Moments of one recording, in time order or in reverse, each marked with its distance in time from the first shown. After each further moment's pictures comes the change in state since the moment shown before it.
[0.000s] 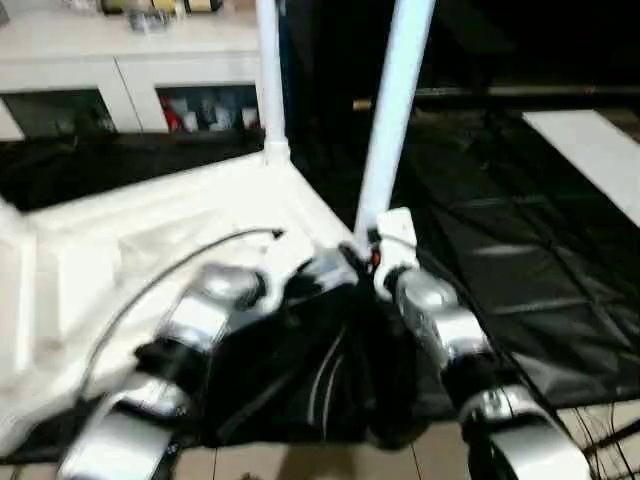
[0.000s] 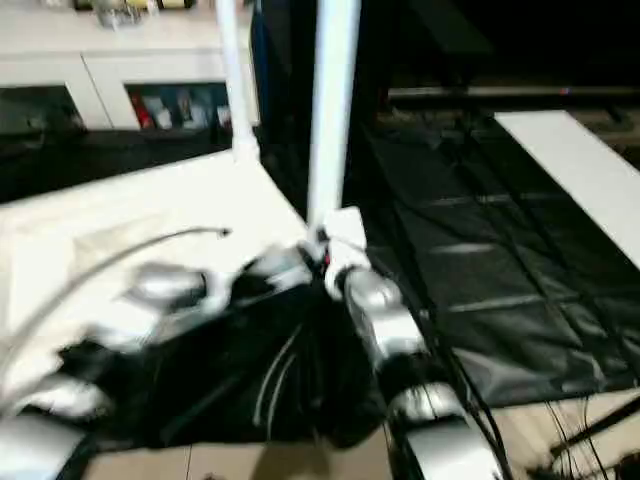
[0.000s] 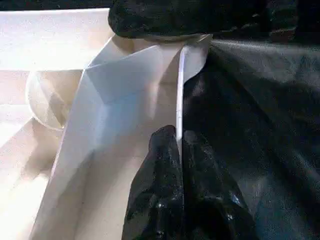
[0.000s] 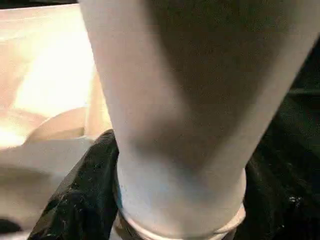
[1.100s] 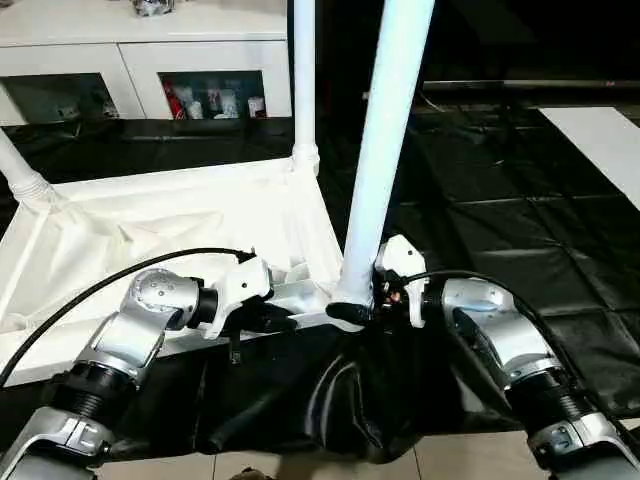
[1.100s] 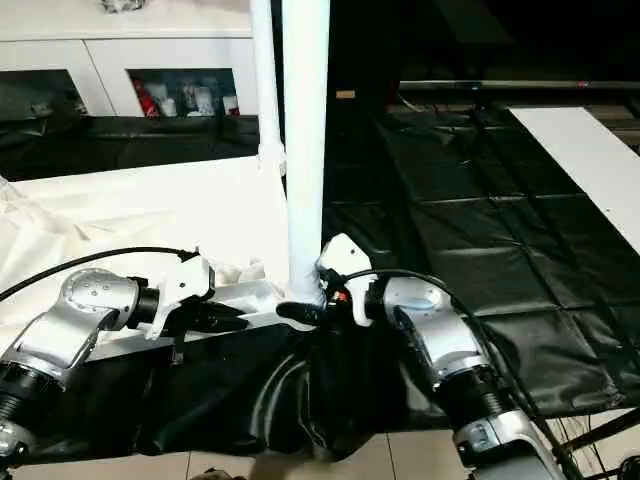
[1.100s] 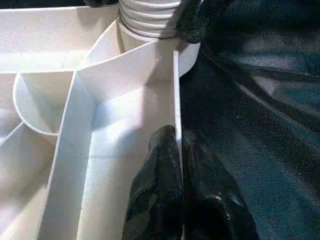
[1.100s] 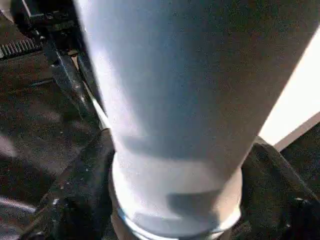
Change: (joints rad) left arm 0.209 0.321 -0.018 -0.298 -0.102 -0.174 -0.475; right arm 0.183 -0.314 0.230 -0.389 0.067 -0.012 0.860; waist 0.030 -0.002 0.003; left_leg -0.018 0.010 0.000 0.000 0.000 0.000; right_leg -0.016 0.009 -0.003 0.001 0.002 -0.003
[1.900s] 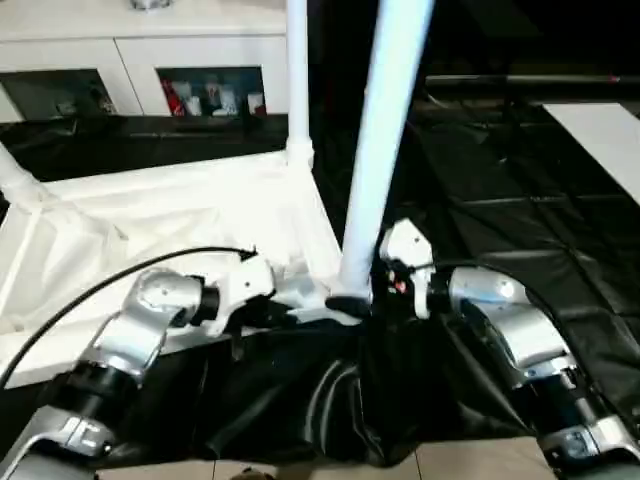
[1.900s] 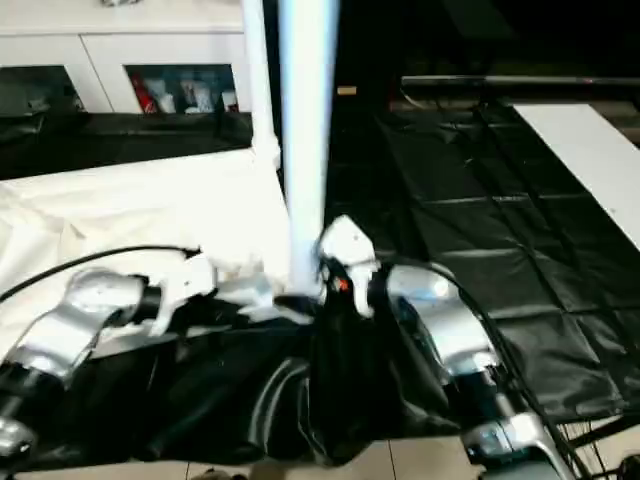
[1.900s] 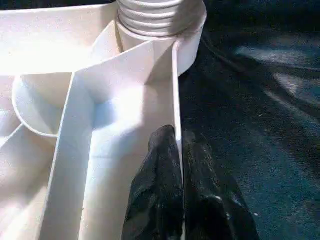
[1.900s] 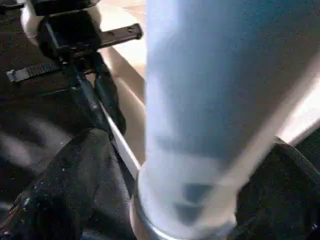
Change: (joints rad) left arm 0.000 0.000 -0.004 -0.004 0.019 -0.015 0.029; right arm 0.014 -0.042 0.001 -0.166 0.013 0.087 0.011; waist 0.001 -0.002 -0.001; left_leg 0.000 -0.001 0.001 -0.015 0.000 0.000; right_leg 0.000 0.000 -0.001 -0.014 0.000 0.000
